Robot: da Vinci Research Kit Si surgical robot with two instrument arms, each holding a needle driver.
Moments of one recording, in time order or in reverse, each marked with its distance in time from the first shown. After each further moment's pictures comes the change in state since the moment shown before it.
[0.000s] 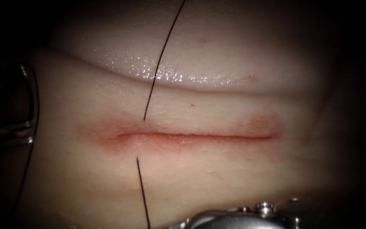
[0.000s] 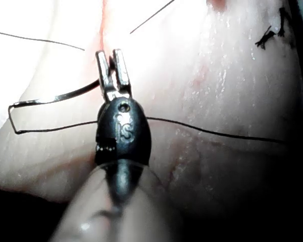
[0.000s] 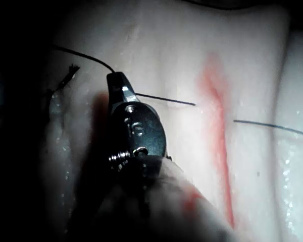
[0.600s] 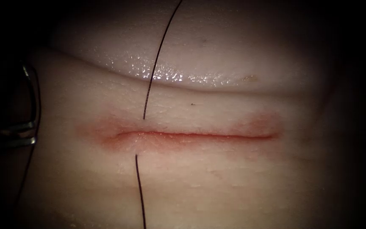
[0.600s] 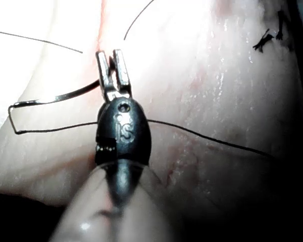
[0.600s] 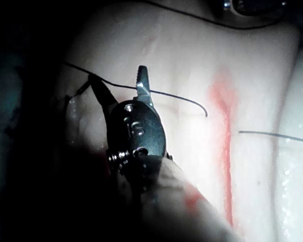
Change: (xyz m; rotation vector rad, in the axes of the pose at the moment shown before) right arm 0.004 0.001 -0.002 -0.114 0.040 0.015; left arm 0.000 0.000 0.000 -0.007 0.001 -0.006
